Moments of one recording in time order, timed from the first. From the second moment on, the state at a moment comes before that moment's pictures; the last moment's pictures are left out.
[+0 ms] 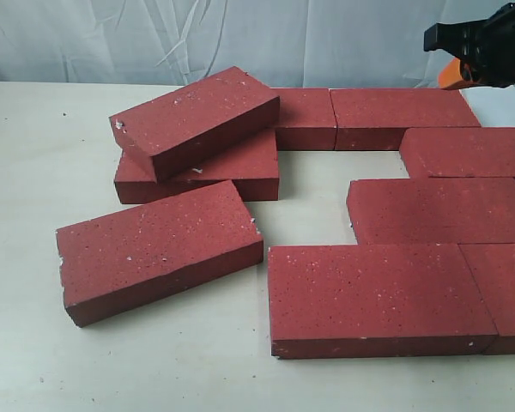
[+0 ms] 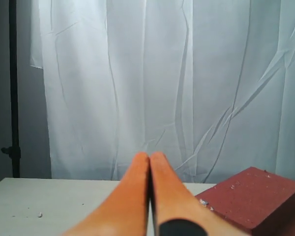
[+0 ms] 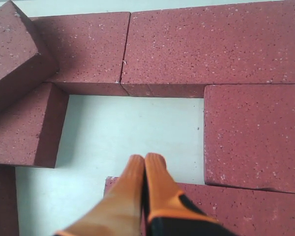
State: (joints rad) left arm -0.02 0.05 -0.15 -0.10 0.01 0.04; right arm 0.00 1.61 -1.23 0.47 0.67 -0.31
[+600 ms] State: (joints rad) left arm -0.02 0.61 -0.47 0.01 0.36 0.04; right arm 0.00 1.61 -1.23 0.47 0.67 -0.31
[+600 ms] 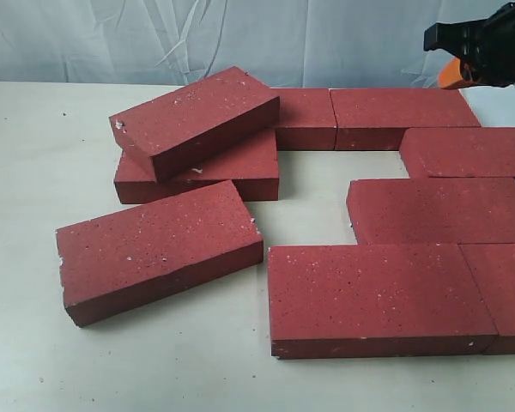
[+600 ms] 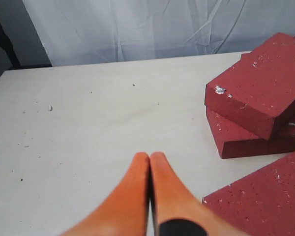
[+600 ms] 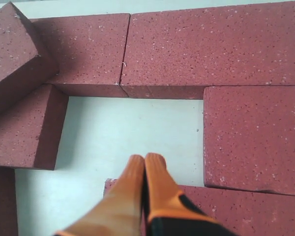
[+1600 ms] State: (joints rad) left arm -0.02 1.09 -0.65 -0.16 0.26 0.03; right arm 0.10 1.67 -1.23 0.51 0.63 -0.31
